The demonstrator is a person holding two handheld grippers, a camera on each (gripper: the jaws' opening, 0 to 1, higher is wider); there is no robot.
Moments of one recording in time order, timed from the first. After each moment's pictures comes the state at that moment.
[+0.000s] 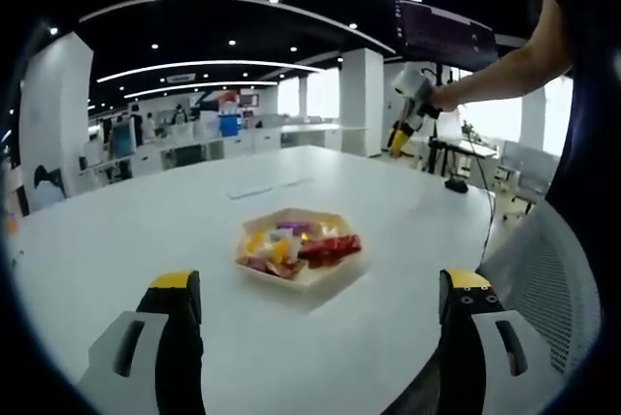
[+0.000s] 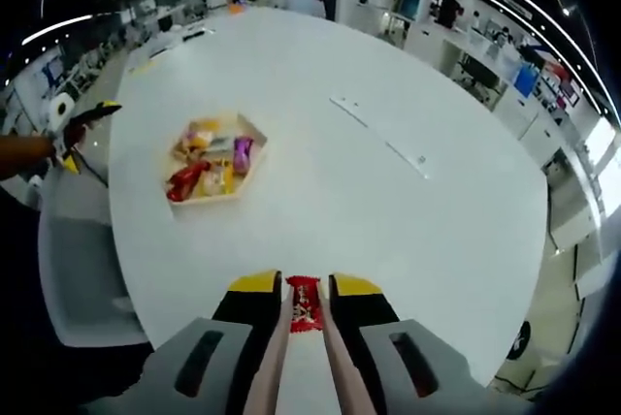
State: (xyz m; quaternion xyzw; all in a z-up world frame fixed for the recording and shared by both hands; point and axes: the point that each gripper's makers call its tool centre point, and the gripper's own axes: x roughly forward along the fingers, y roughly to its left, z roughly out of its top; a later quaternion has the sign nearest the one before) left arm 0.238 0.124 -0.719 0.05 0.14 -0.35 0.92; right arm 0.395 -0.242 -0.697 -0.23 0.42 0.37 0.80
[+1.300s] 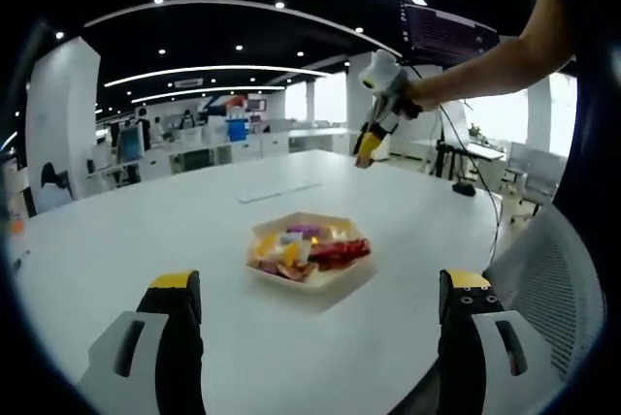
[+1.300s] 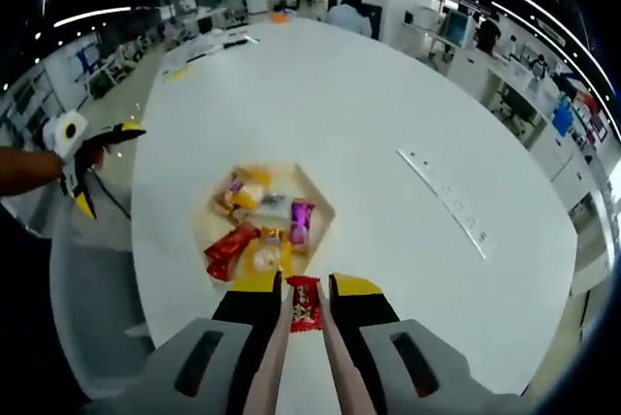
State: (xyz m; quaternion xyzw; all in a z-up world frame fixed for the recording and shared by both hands) left arm 0.241 0.132 -0.715 0.05 0.13 -0.34 0.93; right arm 0.410 -0.096 -0.689 -0.24 0.38 0.45 0.77
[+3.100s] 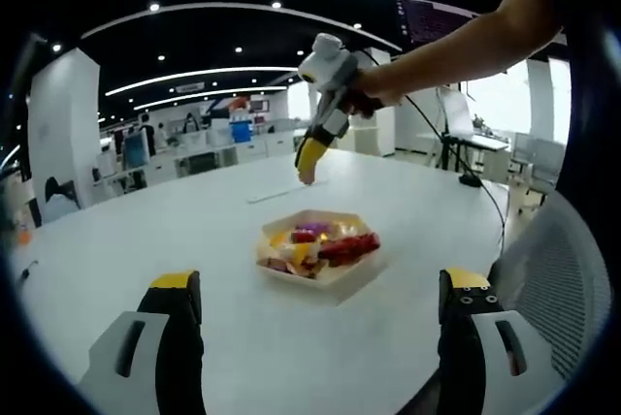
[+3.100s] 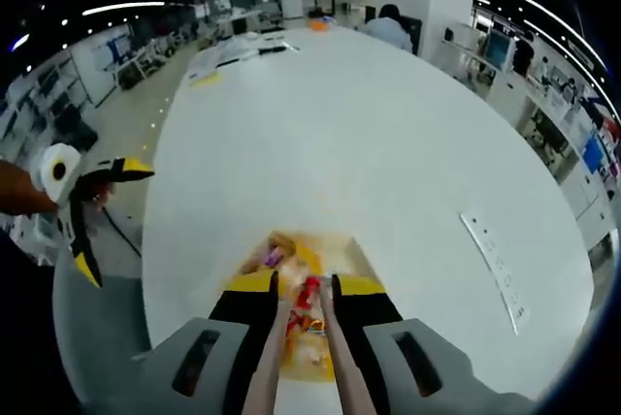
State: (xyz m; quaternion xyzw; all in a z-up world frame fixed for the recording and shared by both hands) left arm 0.245 0.140 -0.717 0.07 0.13 -0.32 0.94; right arm 0.419 0.034 -0.701 -0.24 0.36 0.51 0.74
